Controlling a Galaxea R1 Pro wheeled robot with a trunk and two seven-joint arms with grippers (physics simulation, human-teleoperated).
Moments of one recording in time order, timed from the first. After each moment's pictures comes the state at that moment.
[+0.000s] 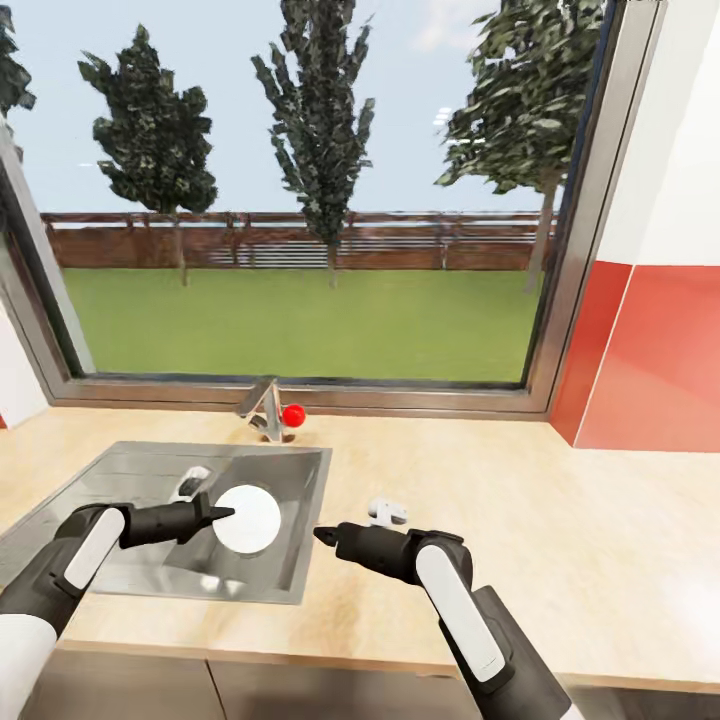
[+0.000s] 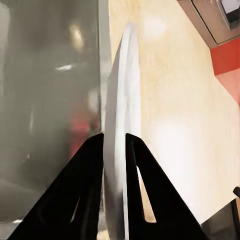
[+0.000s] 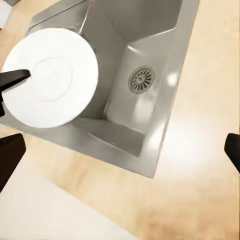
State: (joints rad) left arm -0.65 0.35 0.01 -0.85 0.69 0.98 -0.56; right arm -0.42 0.13 0.41 -1.40 -0.91 0.81 -0.32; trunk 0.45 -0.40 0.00
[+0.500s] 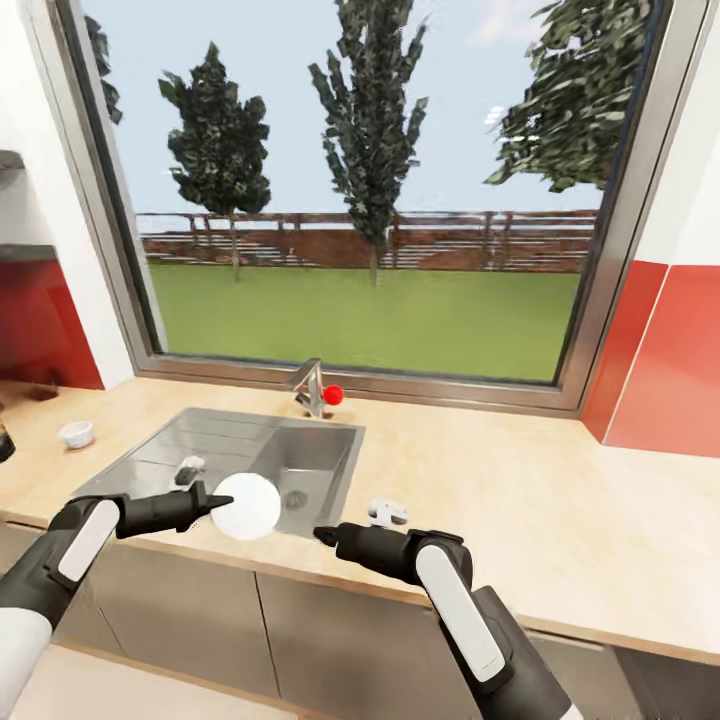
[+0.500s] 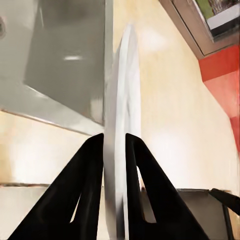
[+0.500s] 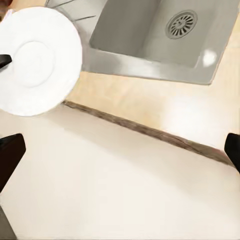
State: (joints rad) left arm -0.66 0.36 0.01 -0.87 0.70 0.99 -0.61; right arm -0.42 0.13 0.41 -1.40 -0.91 0.81 -0.32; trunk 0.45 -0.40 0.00
